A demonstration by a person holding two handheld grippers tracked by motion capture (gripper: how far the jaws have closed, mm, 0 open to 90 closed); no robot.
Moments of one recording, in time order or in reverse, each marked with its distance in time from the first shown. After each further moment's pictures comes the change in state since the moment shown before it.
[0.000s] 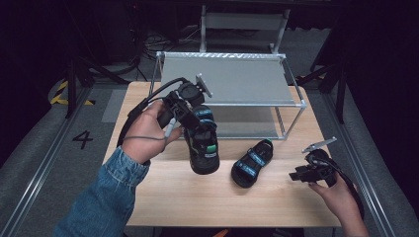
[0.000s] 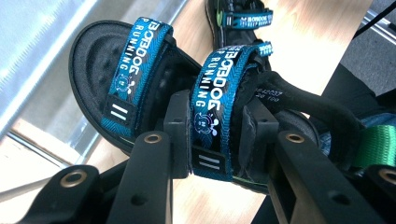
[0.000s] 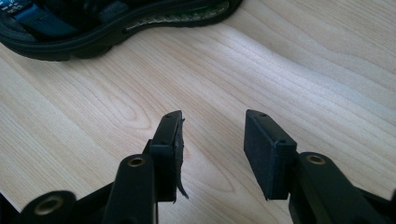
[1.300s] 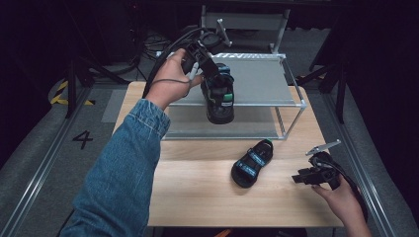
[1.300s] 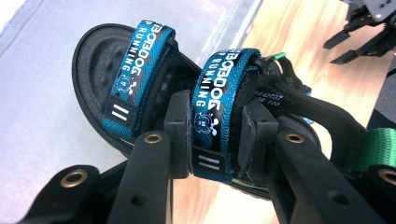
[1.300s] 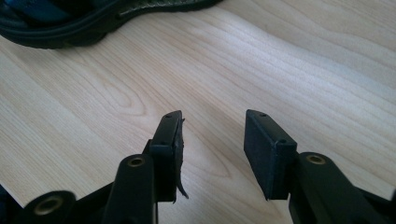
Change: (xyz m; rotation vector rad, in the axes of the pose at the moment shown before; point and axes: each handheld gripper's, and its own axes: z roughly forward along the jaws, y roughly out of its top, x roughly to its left) left arm 0.076 0.100 -0.004 -0.071 0.015 0.078; right arm -0.007 -0.012 -0.001 -0.002 0.016 0.019
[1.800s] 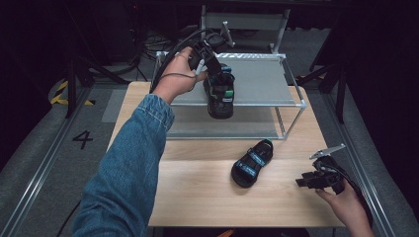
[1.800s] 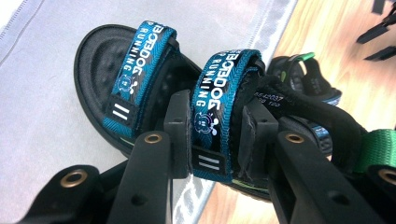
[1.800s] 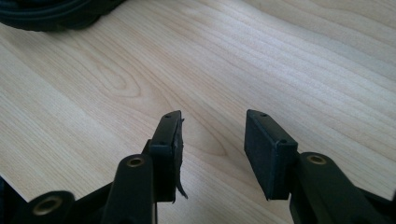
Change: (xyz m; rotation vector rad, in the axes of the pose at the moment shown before) left arm 0.028 0.015 0.034 0.049 -0.007 0.009; right arm 0.000 -0.012 -0.004 0.004 -0.014 0.012
